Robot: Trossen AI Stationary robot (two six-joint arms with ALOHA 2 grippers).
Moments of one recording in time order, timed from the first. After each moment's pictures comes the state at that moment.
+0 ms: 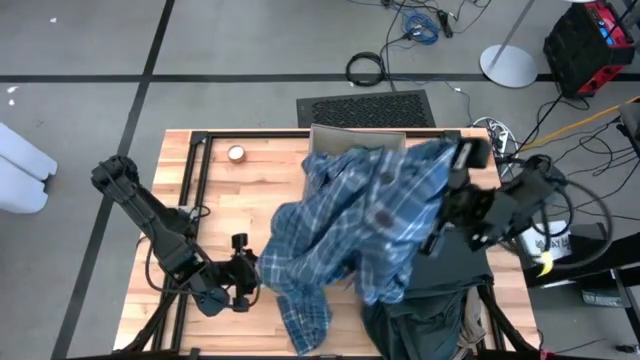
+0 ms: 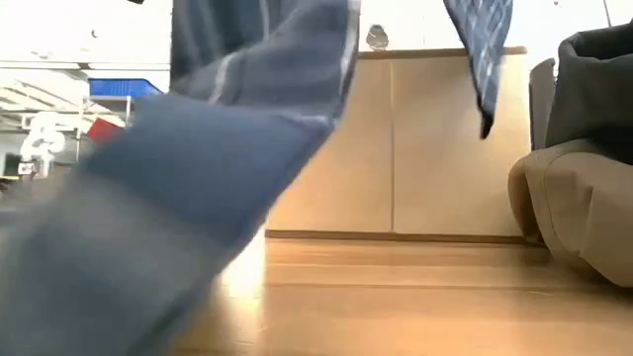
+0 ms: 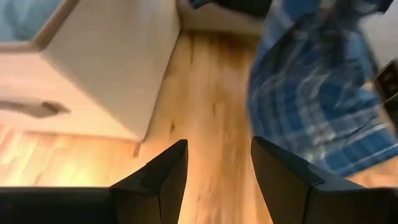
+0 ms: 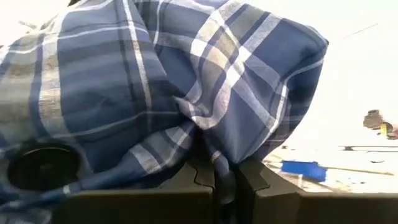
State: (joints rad) left arm -0.80 1.31 1.00 -0.60 -0.72 -0.54; right arm 0.61 1.40 1.60 0.70 0.68 -0.96
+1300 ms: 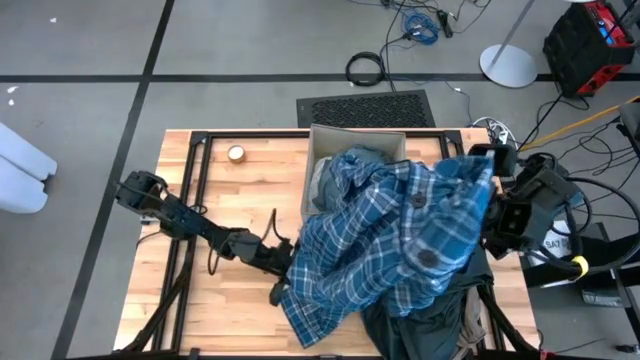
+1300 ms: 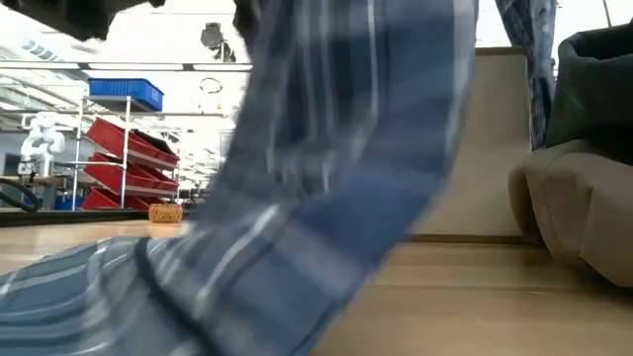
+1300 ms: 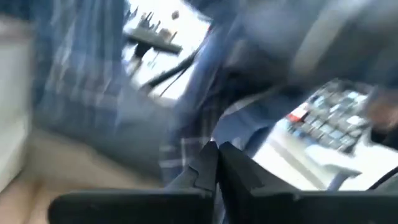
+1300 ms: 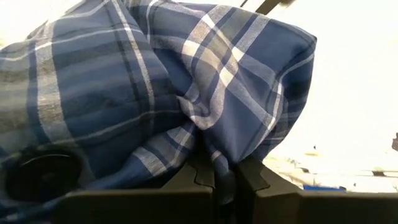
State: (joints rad) left arm -0.40 1.61 0.68 1.01 -0.01 -0.31; right arm 0.71 1.36 1.60 0.71 0.61 -1.02
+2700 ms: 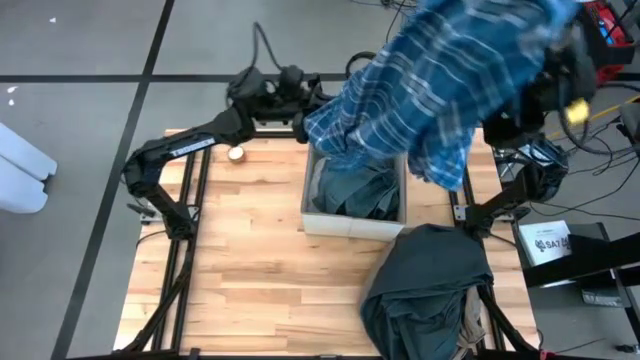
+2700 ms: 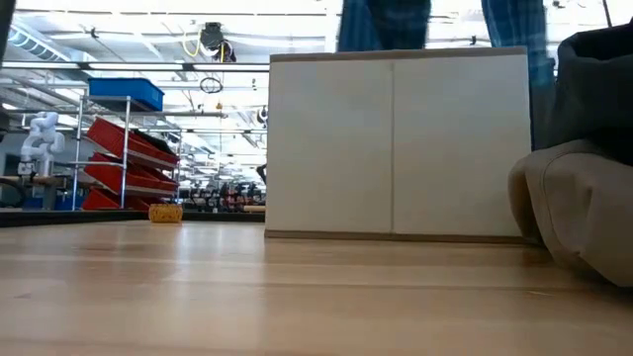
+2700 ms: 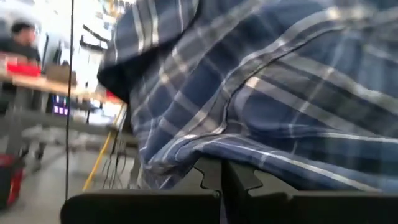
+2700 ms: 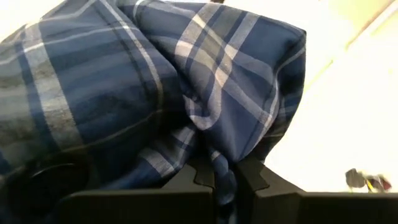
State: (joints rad) left arm 0.45 1.61 1.60 0.37 0.57 -0.41; right arm -0.12 1.46 2.09 0.59 0.15 -0.24
